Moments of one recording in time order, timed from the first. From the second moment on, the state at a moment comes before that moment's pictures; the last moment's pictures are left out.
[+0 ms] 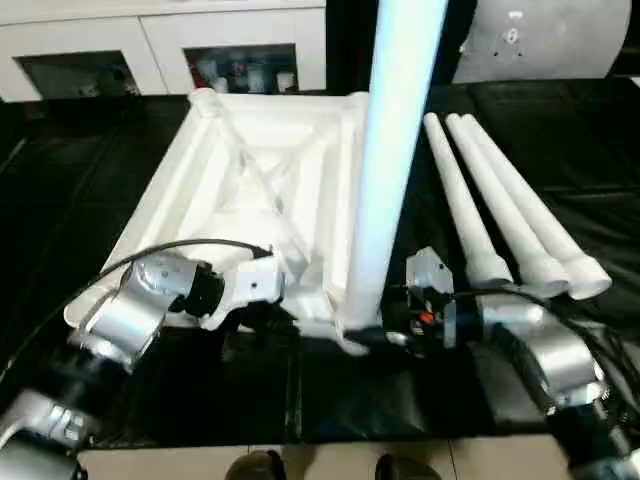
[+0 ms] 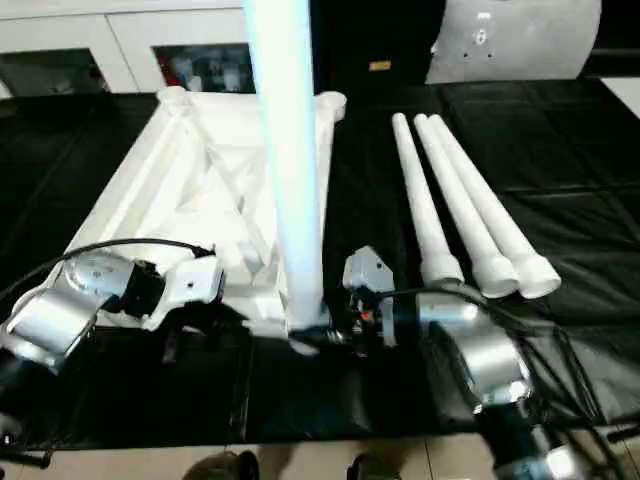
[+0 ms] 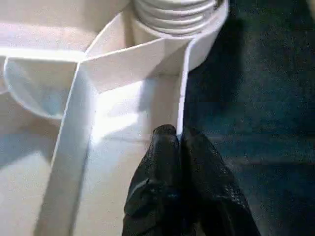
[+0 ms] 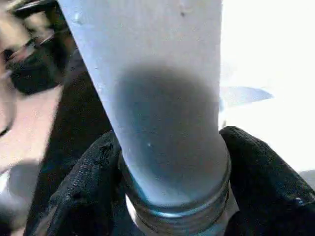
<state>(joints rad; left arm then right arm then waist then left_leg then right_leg) -0.47 0.55 -0.34 0.18 0.01 0.25 -1.26 -0.29 -0.37 0.20 0.11 0.26 0.29 1.09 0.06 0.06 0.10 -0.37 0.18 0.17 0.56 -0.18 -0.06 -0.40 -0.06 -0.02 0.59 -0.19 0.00</state>
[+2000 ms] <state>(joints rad) -0.56 0.57 -0.42 0.34 0.01 -0.06 -1.41 -0.36 -0.49 0.23 0.15 0.24 0.21 1.27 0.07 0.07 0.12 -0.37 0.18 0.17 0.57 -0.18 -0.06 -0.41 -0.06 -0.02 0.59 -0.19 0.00</state>
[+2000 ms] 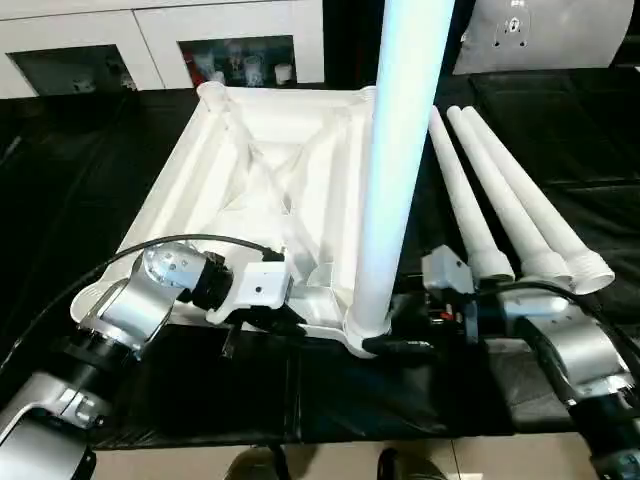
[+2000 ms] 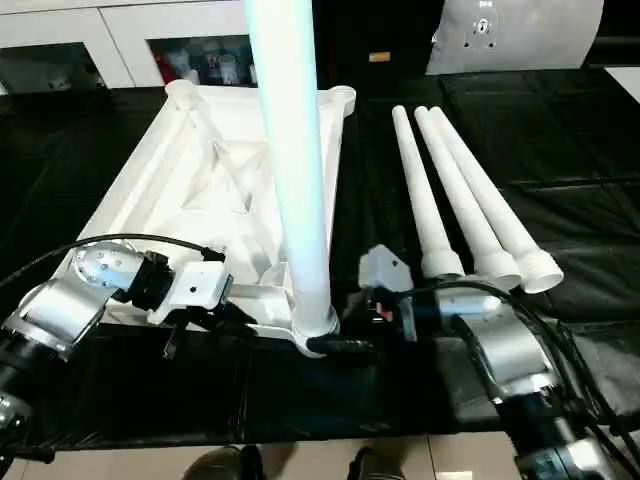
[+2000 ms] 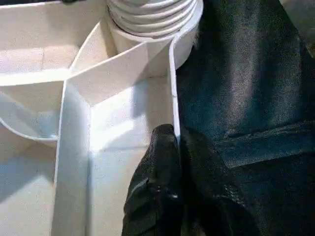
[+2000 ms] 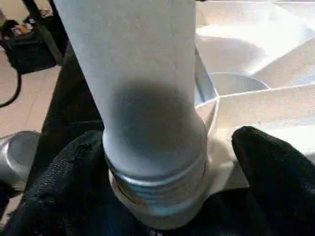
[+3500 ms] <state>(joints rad) -0.39 0.22 -0.26 -0.09 0.15 0.75 -0.77 -0.38 -0.01 0.06 0.13 0.07 0.46 0.36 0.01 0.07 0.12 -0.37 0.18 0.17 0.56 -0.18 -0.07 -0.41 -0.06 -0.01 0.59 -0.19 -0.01</state>
